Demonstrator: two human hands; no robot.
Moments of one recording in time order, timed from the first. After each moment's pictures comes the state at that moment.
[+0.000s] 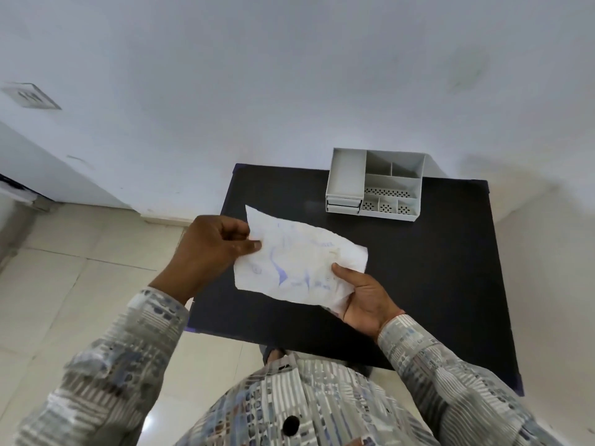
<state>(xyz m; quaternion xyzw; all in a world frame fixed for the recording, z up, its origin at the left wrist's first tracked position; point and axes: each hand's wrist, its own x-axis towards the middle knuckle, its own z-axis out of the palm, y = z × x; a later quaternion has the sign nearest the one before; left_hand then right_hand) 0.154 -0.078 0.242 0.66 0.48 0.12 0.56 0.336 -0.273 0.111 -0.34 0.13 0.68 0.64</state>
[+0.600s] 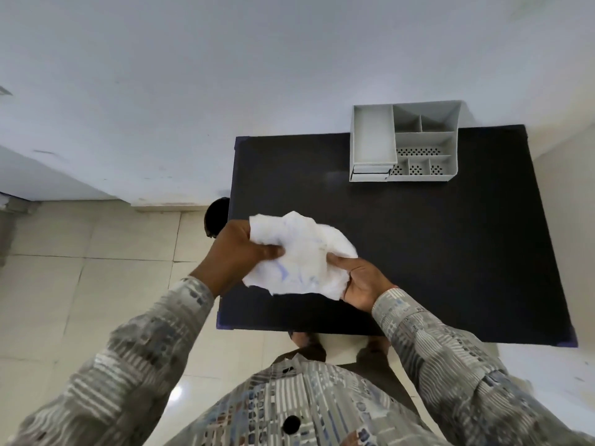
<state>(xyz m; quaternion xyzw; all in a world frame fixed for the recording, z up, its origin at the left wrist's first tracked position) 0.120 0.007 0.150 0.78 0.44 -0.02 0.45 0.272 -0.187 0.033 -0.43 0.15 0.65 0.60</state>
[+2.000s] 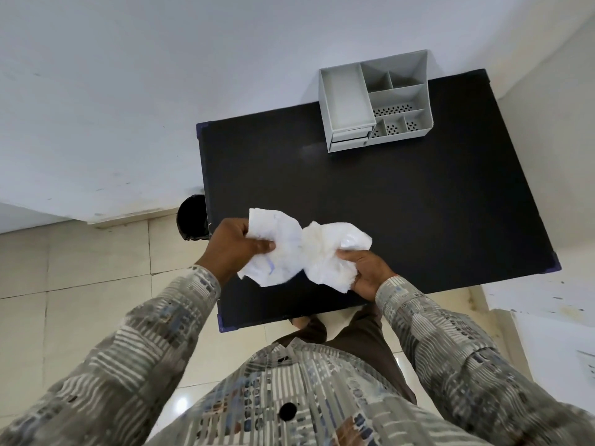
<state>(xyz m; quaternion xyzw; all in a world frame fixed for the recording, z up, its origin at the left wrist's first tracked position) 0.107 0.043 0.076 0.71 0.40 -0.09 0.57 0.234 -0.211 -0.023 -0.52 0.26 0.53 0.61</state>
